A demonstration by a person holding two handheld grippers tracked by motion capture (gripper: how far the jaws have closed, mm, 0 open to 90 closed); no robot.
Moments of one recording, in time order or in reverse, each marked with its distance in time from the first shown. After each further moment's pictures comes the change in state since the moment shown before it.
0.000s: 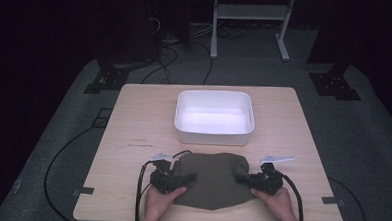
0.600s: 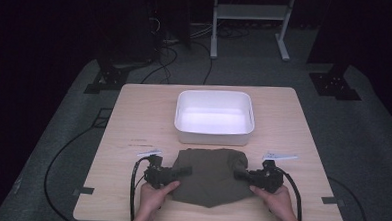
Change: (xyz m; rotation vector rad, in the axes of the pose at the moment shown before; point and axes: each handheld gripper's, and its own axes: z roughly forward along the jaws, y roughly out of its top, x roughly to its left) left arm 0.016 0.015 -0.022 -0.089 -0.286 -0.110; right arm 0.012 0.013 -0.010 -0.085 0.065 0.002
